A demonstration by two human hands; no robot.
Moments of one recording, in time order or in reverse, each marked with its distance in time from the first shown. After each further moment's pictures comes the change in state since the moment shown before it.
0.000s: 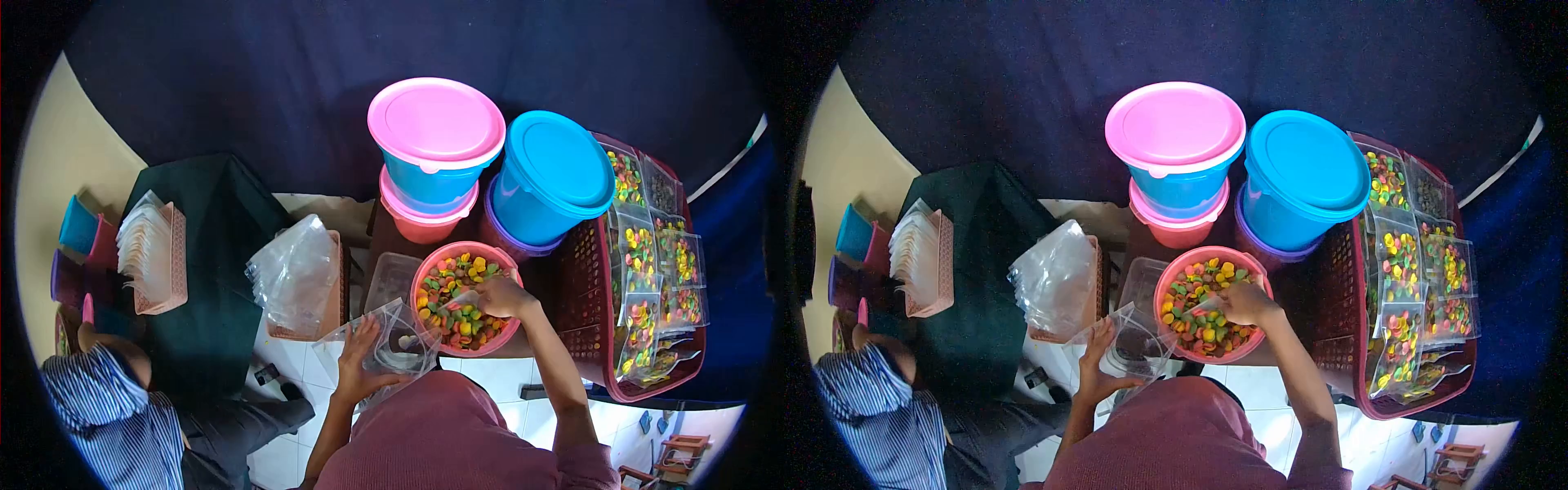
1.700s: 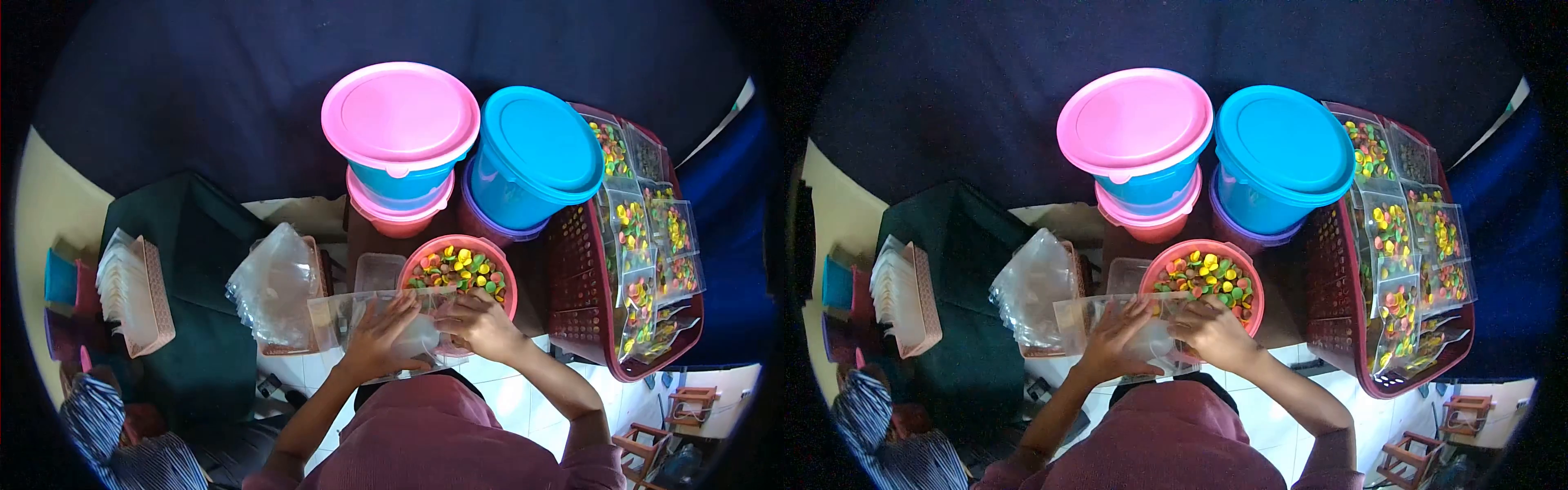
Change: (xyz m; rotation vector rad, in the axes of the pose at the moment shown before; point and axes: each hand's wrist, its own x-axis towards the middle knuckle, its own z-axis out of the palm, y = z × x) left_hand 0.085 0.008 0.009 0.114 -0.442 0.333; right_hand -0.036 -0.077 -0.022 -0.108 0.387 -0.406
